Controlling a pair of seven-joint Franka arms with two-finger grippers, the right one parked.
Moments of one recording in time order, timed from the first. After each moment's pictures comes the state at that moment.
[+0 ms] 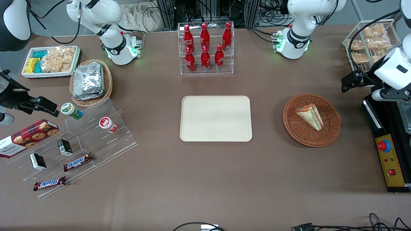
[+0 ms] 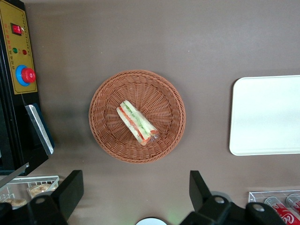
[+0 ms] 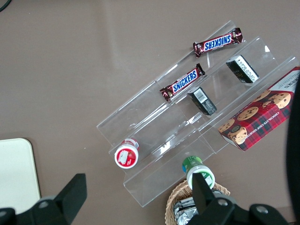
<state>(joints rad) 0.00 0.00 -0.06 -1.57 0.02 1.49 0.00</state>
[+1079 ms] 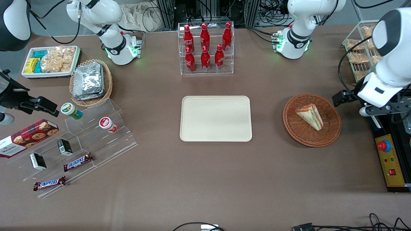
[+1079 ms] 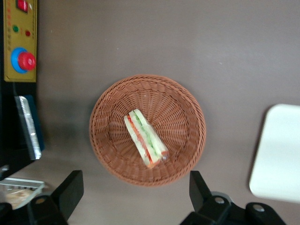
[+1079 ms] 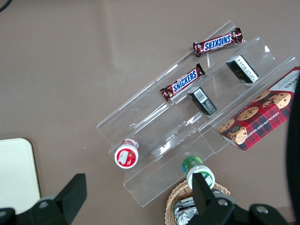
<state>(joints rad) 0.02 -0.07 -0.05 -1.98 0.06 1.87 -0.19</state>
